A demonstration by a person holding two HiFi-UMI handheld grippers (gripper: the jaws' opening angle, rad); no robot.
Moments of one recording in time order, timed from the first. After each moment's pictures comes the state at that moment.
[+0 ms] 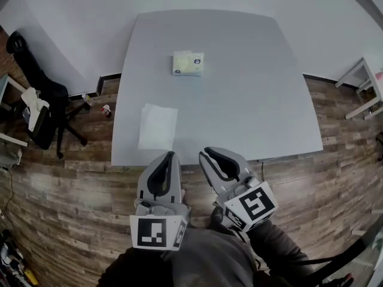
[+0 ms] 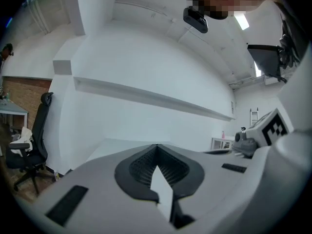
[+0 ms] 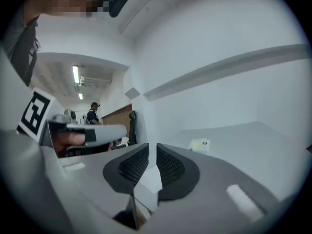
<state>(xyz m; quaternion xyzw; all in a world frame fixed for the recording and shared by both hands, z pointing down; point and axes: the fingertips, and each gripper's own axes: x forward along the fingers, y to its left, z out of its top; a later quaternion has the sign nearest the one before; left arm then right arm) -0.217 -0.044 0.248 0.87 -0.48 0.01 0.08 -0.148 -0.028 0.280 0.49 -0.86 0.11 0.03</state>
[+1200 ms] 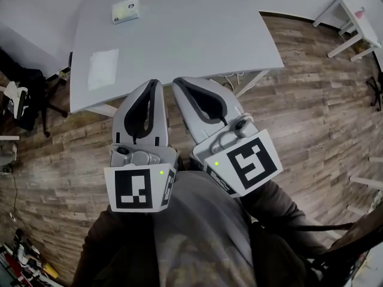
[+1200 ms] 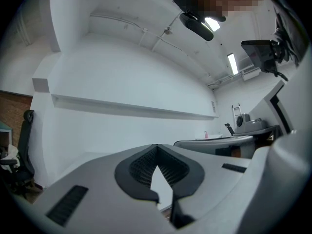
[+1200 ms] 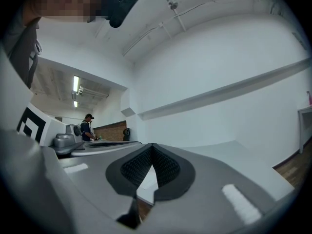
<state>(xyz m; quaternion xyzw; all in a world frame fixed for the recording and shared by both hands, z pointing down) -0.044 0.145 0.184 0.91 -0.41 0.00 -0.01 -0.013 0.164 0.189 0.55 -0.83 0.04 -0.04</state>
